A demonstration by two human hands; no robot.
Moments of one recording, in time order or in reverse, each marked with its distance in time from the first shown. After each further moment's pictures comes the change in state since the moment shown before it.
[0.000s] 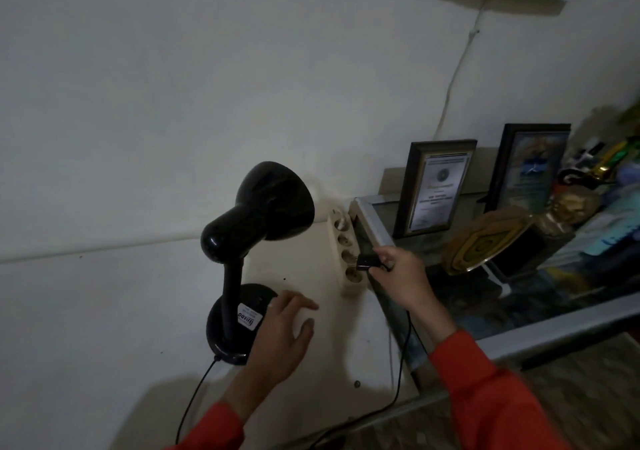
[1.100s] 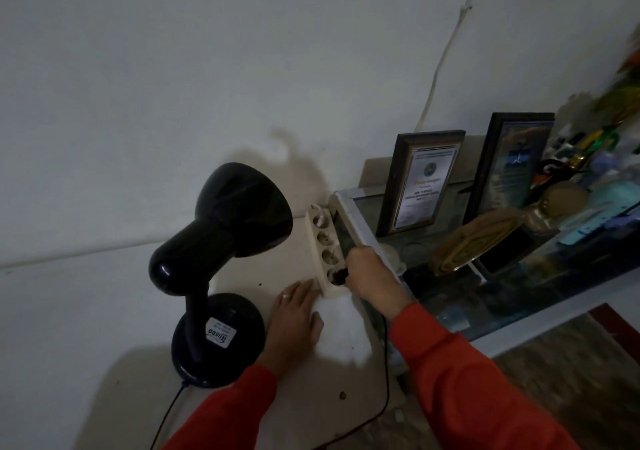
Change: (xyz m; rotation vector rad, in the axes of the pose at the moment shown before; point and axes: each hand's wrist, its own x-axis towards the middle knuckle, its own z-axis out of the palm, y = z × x) left_hand 0.059 -0.058 0.093 0.418 -0.170 0.043; right_hand 0.041 -0.005 0.034 -0.505 -0.236 0.088
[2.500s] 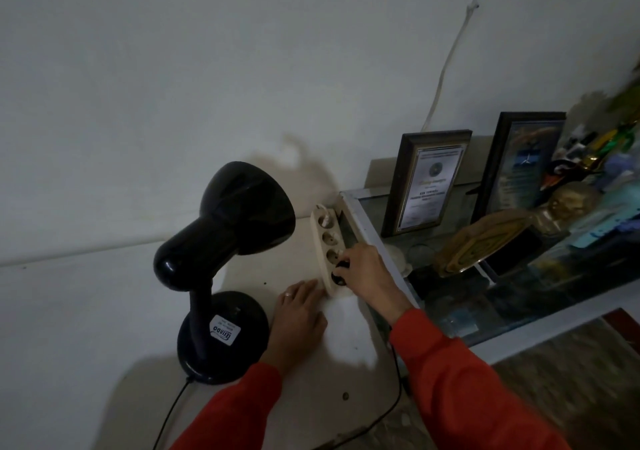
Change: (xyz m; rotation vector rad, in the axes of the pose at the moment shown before) left_hand 0.003 -0.002 0.001 -0.020 -0.047 -0.052; right_hand 0.006 0.003 0.010 0.197 0.104 -0.129
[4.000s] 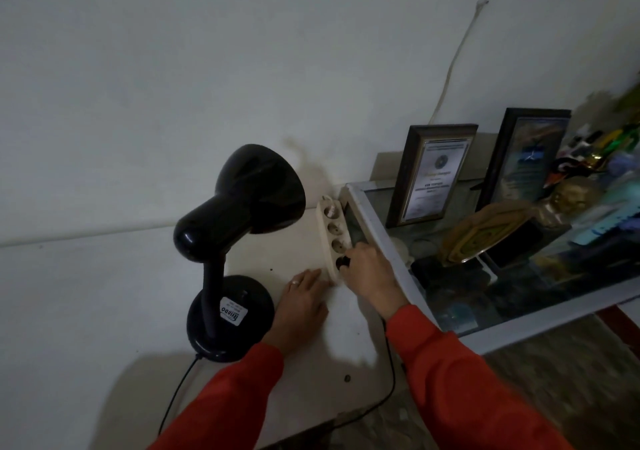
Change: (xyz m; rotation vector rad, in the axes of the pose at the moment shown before) left_hand -0.005 0.002 -0.011 -0.009 -0.034 0.068; right_hand -0.018 -0.002 0.014 -0.287 0.075 0.019
